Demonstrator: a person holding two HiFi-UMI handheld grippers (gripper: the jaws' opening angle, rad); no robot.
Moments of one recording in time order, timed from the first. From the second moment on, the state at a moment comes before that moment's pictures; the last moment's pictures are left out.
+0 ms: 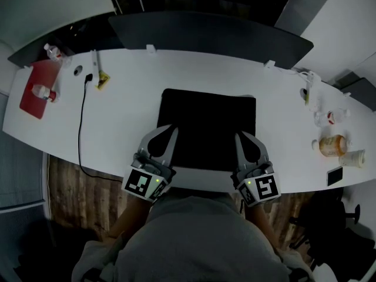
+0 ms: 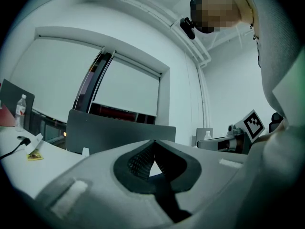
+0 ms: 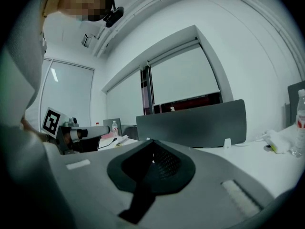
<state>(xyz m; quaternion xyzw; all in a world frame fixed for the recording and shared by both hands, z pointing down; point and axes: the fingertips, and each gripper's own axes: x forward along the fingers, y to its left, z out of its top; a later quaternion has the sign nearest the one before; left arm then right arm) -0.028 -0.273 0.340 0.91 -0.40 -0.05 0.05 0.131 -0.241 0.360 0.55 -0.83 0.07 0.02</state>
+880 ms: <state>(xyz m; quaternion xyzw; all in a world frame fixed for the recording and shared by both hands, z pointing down) -0.076 -0.296 0.458 0.85 -0.49 0.12 0.14 0.183 -0.253 0.437 0.57 -0.81 0.13 0.09</state>
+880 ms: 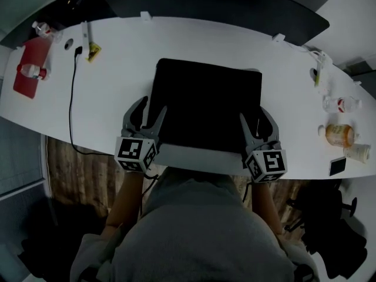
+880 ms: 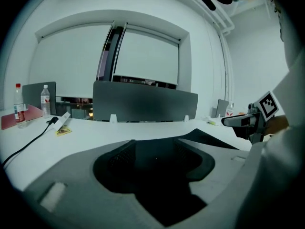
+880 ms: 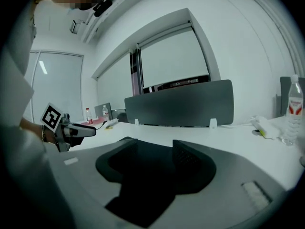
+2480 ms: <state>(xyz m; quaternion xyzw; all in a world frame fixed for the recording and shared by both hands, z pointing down) -0.083 -0.307 0.569 0.76 -0.51 0.28 0.28 0.220 -0.262 0.554 0.57 -0.75 0.26 0.23</state>
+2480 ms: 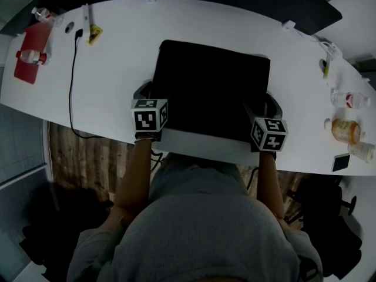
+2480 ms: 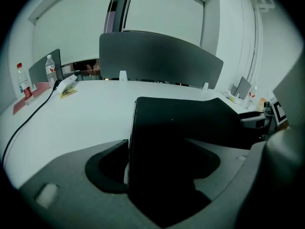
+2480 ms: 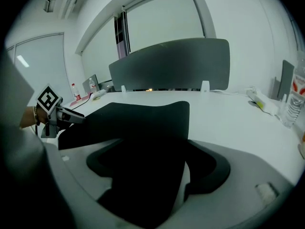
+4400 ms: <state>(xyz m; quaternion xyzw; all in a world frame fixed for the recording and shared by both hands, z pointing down) -0.063 -0.303 0.557 0.81 -0.45 0.24 0.31 0.220 -0.265 0.533 0.59 -0.75 0.20 0.22</state>
